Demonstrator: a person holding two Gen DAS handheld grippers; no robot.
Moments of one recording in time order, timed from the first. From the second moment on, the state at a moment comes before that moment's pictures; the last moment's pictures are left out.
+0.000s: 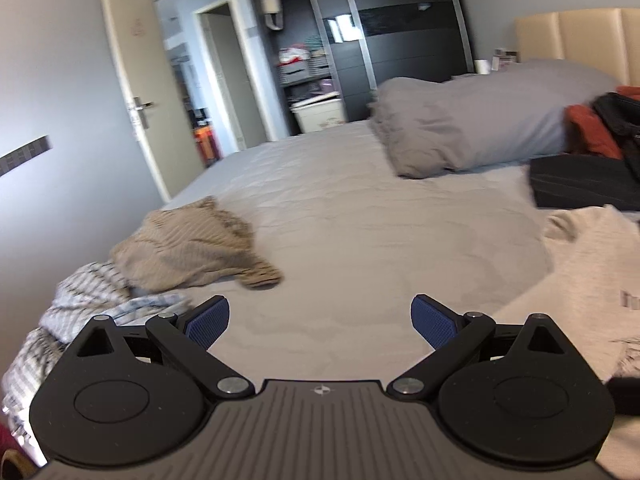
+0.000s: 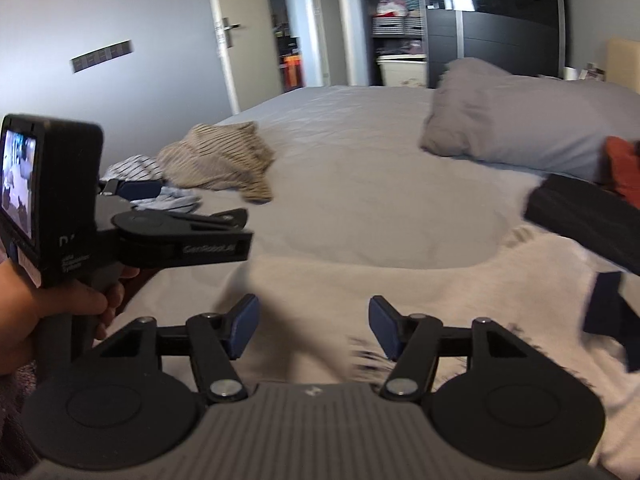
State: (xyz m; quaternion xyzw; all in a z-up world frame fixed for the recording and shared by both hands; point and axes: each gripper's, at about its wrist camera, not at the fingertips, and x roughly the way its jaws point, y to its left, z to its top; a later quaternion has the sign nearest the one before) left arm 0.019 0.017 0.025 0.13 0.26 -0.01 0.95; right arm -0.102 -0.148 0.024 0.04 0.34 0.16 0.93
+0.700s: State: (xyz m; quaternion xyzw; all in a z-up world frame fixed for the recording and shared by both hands) left arm 0.108 -0.186 -0.011 0.16 0.30 -0.31 0.89; right arm -0.072 -0.412 -0.032 0.03 0.41 -0.09 0.91
